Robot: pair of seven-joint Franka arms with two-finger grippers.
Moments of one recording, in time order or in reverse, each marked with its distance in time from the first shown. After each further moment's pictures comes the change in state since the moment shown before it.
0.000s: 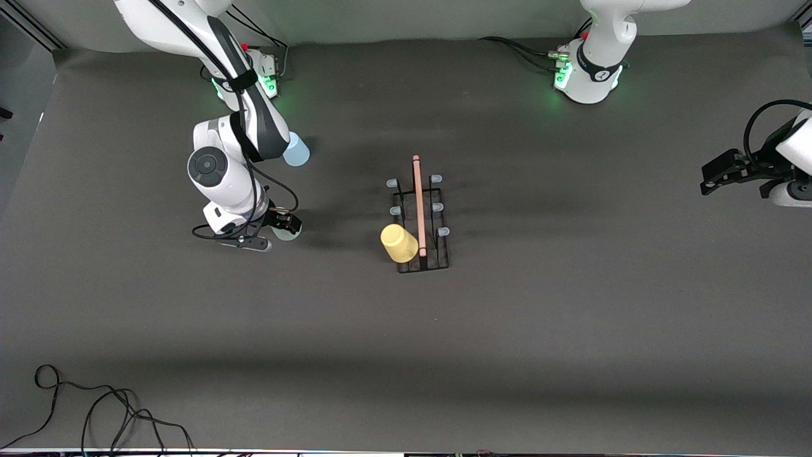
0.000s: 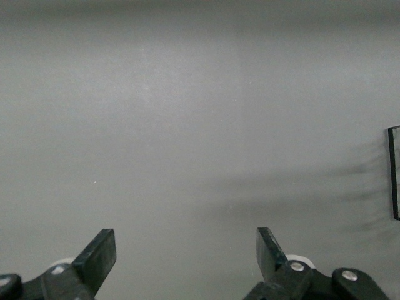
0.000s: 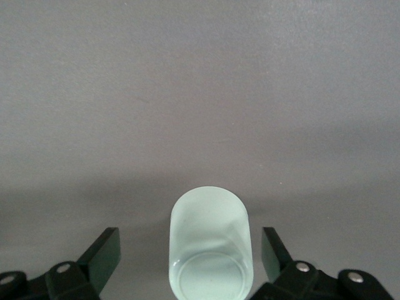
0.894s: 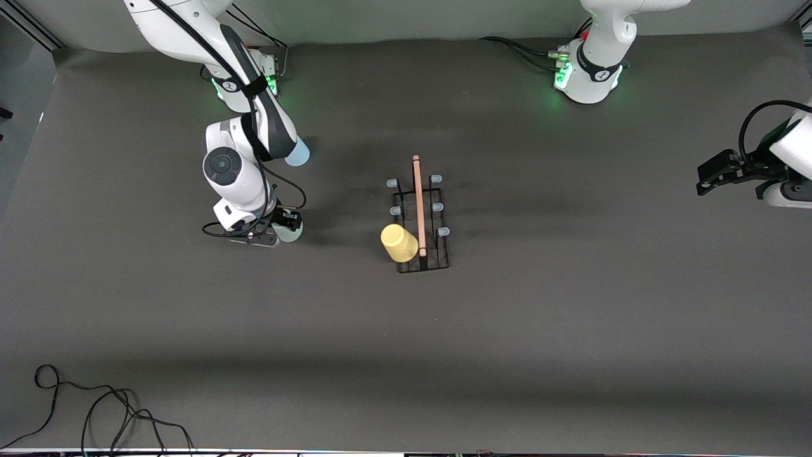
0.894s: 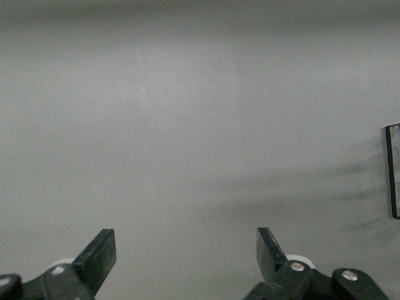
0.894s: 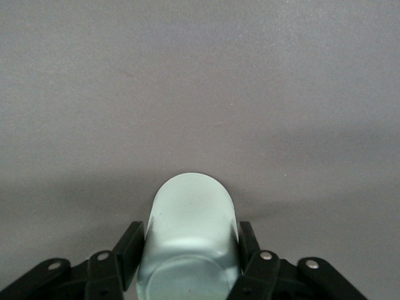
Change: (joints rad) left arm -0.008 0.000 -0.006 0.000 0.000 0.004 0.000; right arm 0.019 0.031 0.008 -0.038 -0.002 0.057 -0.001
